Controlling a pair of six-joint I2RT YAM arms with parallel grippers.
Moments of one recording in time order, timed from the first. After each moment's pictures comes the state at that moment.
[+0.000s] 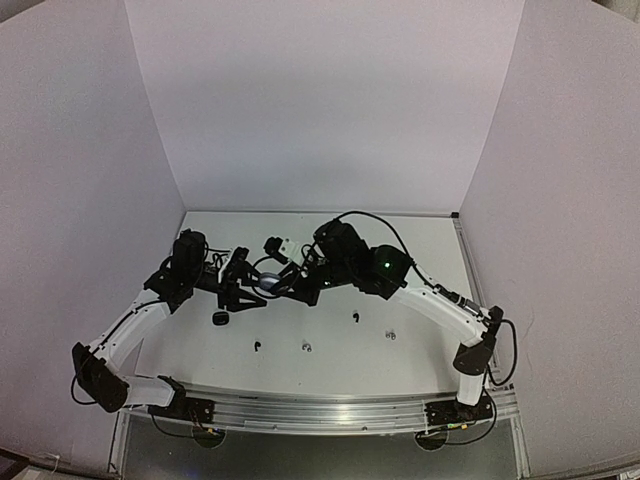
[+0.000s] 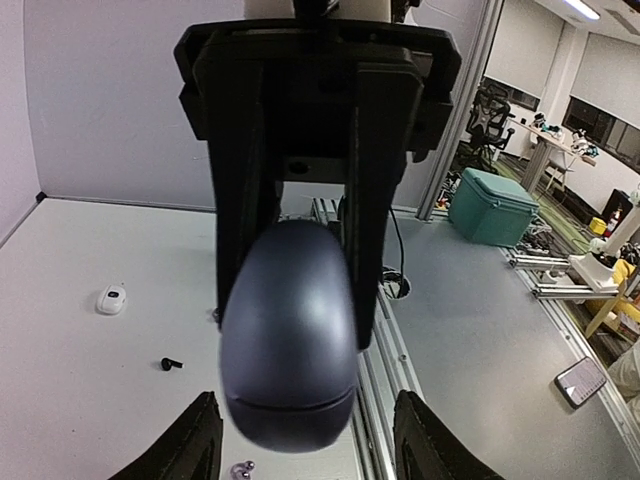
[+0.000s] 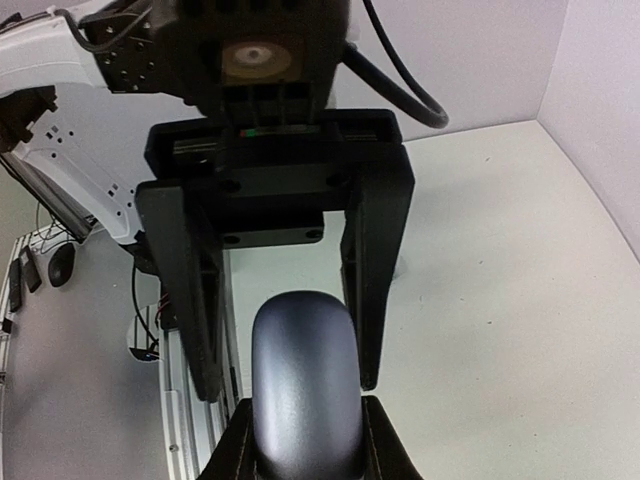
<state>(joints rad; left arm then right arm) -0.49 1.25 1.12 -0.28 1.25 0.24 1.05 1.92 2.18 -0.80 -0.35 -0.05</state>
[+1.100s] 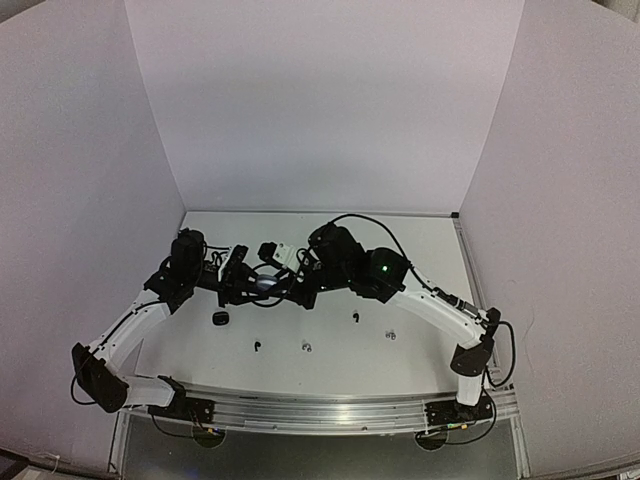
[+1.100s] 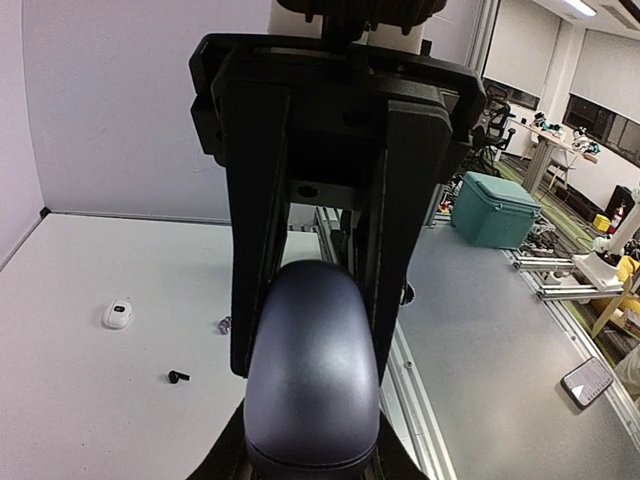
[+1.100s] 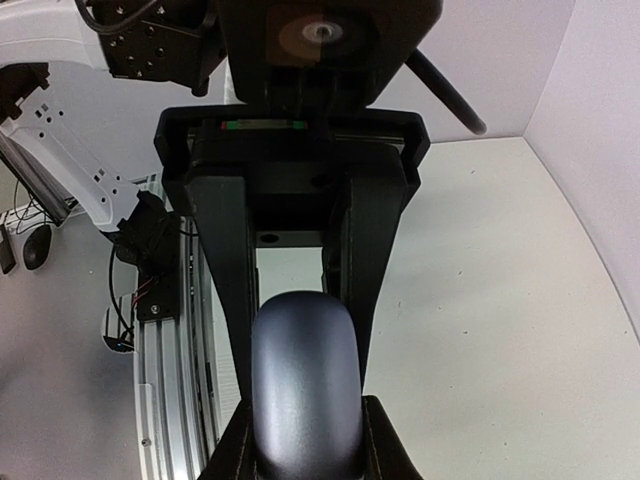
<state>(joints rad) -0.50 1.24 1.12 -0.22 1.25 0.20 1.08 1.94 2.24 -0.84 -0.26 -0.13</state>
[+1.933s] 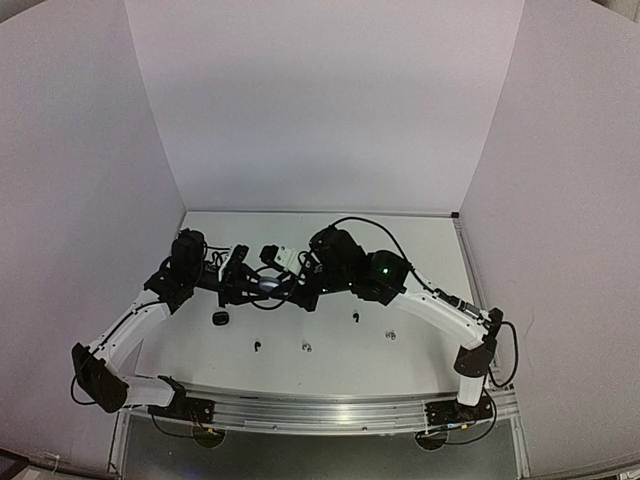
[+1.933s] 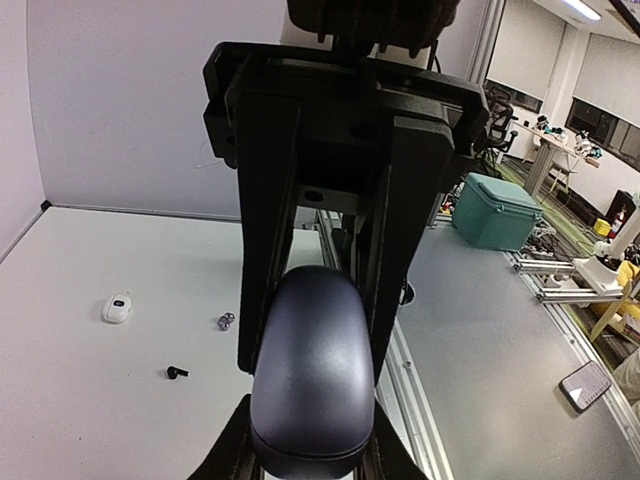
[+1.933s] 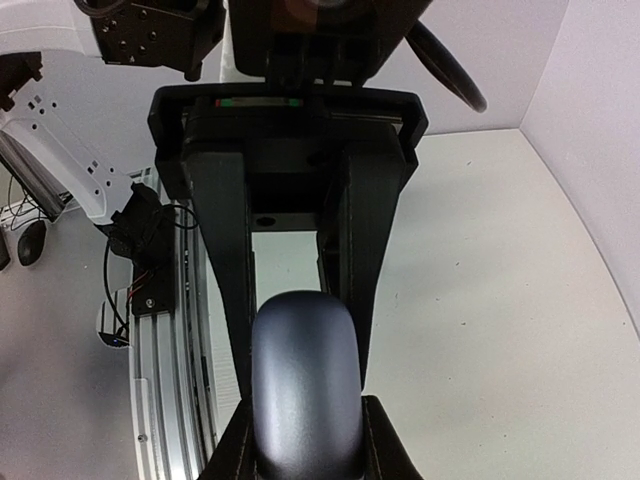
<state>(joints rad) -0.50 1.24 1.12 -0.23 1.24 0.19 1.09 1.92 2.18 -0.82 -0.24 -0.13</state>
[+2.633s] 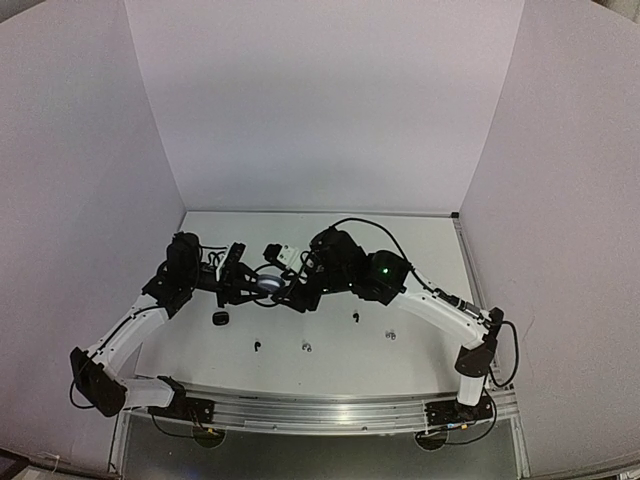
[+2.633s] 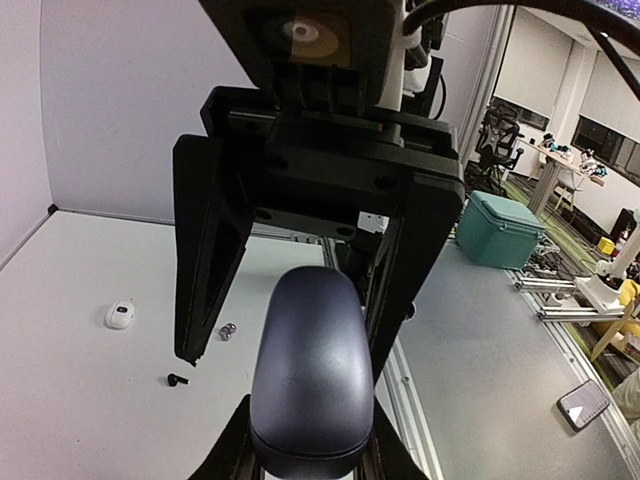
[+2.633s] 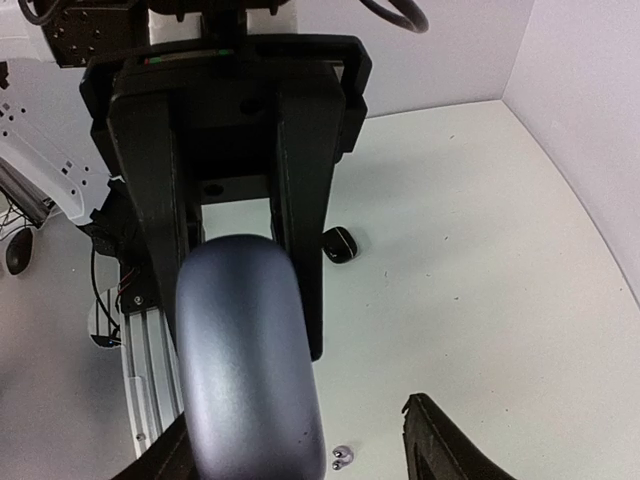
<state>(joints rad) -0.50 1.21 1.07 -0.10 1.22 0.07 1.08 1.91 2.15 -0.83 -0.20 -0.08</state>
